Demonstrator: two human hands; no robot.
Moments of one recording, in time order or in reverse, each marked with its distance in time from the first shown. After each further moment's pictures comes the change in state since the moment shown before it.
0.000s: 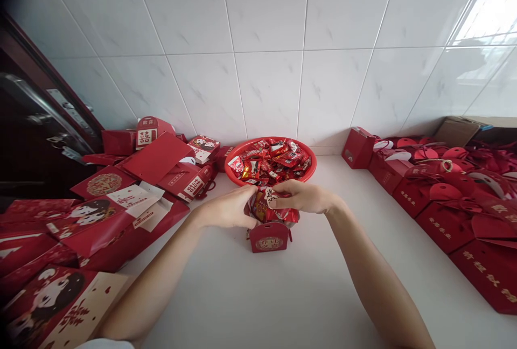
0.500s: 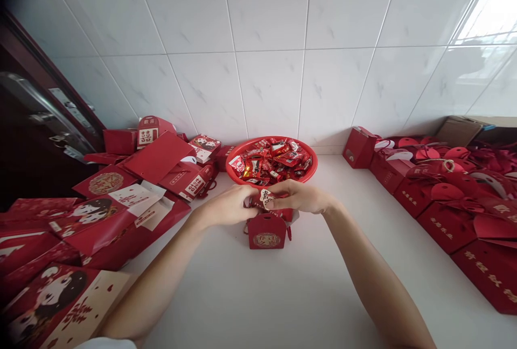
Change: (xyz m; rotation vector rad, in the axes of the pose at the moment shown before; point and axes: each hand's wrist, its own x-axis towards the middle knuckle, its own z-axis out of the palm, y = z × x) left_hand 0.004 -0.007 0.004 -0.022 0.039 0.131; right_hand 0.006 -0.001 0.006 0.125 -0.034 -0.015
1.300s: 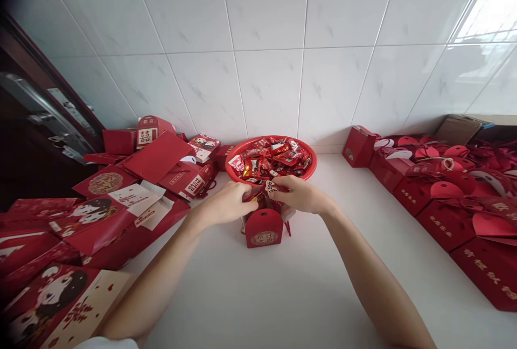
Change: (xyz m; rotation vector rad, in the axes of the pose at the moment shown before) left_hand -0.002 0.000 -0.001 0.043 0.093 -0.176; right_hand 0.001 0.004 0.007 -0.185 0.284 0.012
